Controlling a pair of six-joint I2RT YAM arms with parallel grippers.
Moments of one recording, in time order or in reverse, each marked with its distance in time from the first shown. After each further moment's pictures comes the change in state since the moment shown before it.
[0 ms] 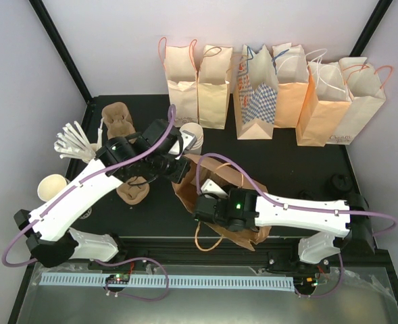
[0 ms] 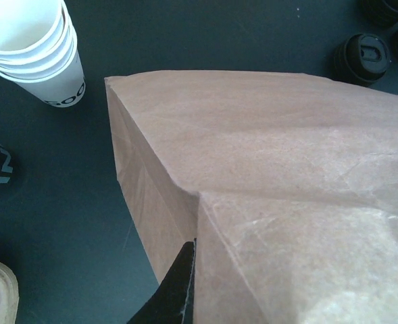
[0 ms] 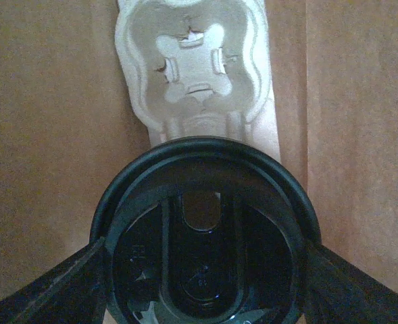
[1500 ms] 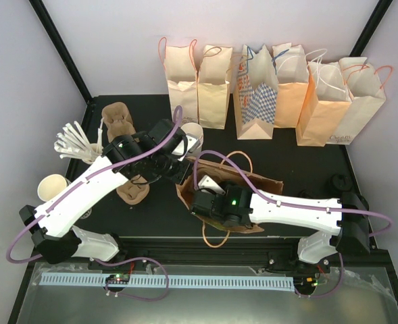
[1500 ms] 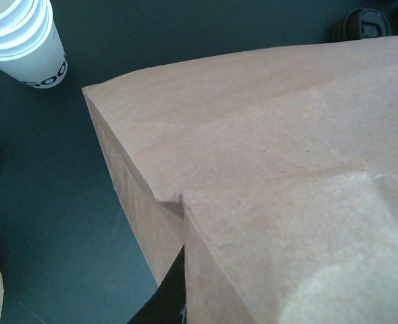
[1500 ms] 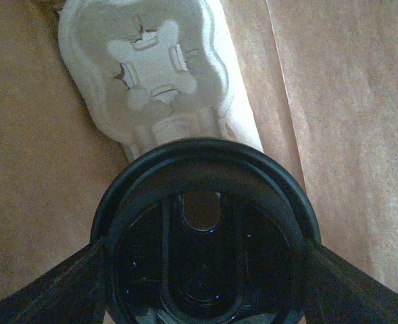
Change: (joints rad) left arm 0.000 0.046 0.006 -0.027 0.044 0.000; right arm -0.055 0.029 -0.048 0.137 0.014 -0.053
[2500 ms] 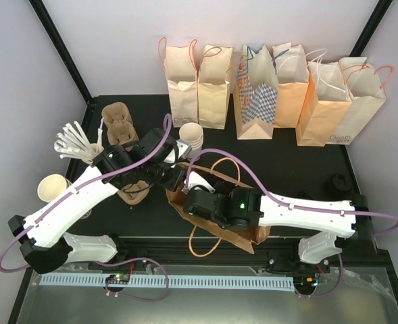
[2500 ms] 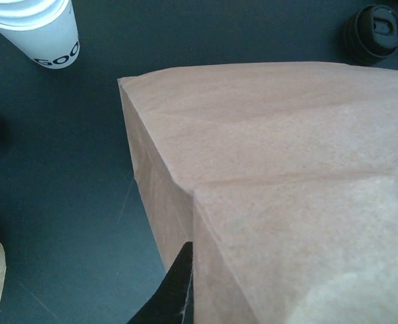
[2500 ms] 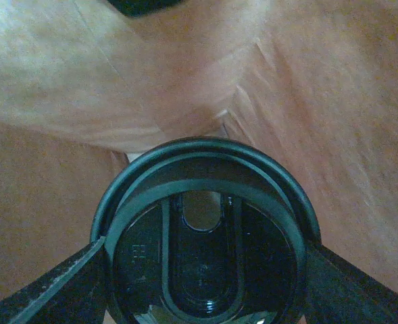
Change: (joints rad) left arm 0.000 -0.102 -0.119 0.026 -0.023 -0.042; right arm 0.074 -0.043 0.115 0.109 0.010 -0.069
